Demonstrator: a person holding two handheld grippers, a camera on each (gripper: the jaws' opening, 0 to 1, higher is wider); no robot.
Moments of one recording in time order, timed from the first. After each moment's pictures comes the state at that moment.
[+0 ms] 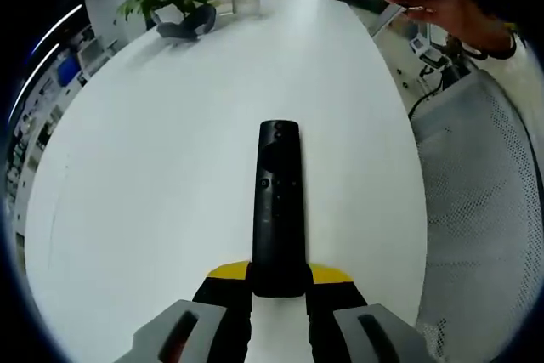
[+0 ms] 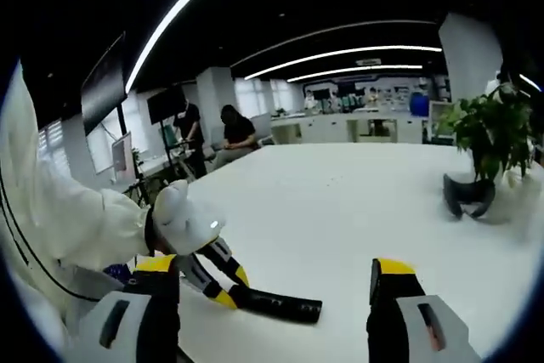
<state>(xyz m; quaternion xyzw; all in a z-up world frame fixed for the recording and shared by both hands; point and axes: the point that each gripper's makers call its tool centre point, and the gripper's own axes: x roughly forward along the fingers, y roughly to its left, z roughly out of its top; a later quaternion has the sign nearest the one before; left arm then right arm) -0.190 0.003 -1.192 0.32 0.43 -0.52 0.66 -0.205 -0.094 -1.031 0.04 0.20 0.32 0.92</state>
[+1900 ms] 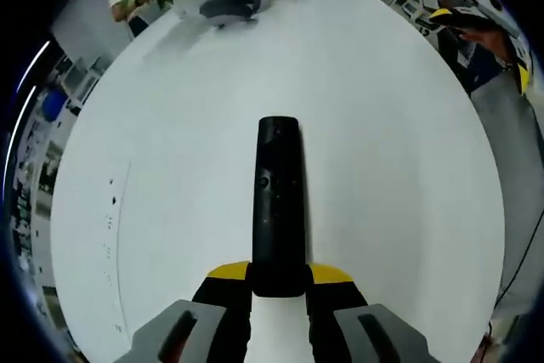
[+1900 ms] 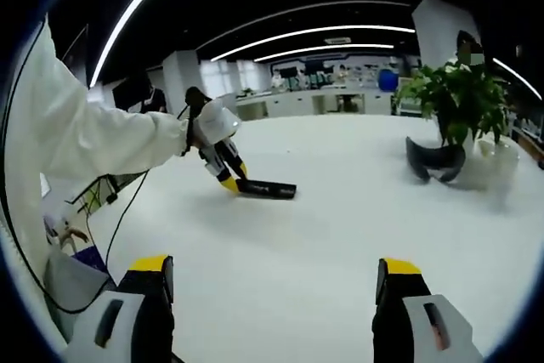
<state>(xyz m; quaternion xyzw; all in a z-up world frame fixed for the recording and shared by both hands) 0.019 0.040 -1.183 0.42 0.42 -0.53 0.60 -0.196 -0.144 -1.083 0.02 0.27 0.25 0.93</state>
